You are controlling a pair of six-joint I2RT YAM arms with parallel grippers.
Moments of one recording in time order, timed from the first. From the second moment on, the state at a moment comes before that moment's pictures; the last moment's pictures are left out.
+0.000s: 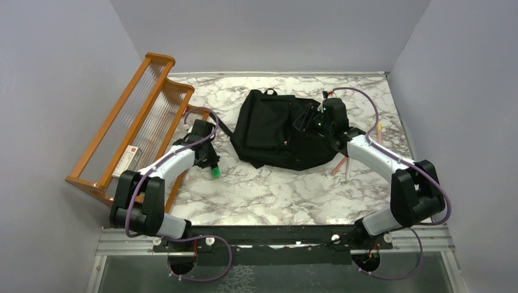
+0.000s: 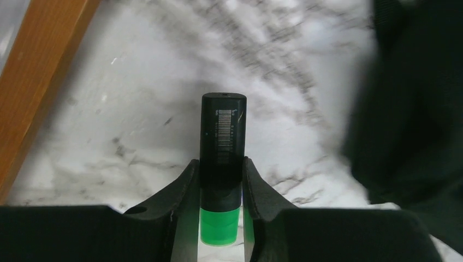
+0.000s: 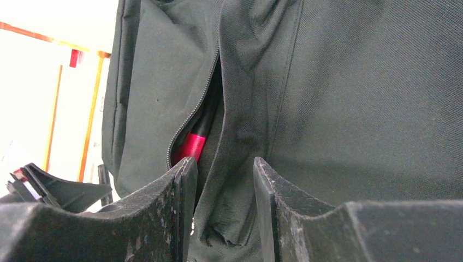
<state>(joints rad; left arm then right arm) -0.27 1.42 0.75 -0.45 -0.12 -0.69 0.39 1.49 0.94 0.02 -0.09 0.61</state>
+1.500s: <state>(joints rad) -0.56 1.54 1.09 0.07 0.42 -0.42 0.39 1.60 1.08 0.16 -0.57 0.83</state>
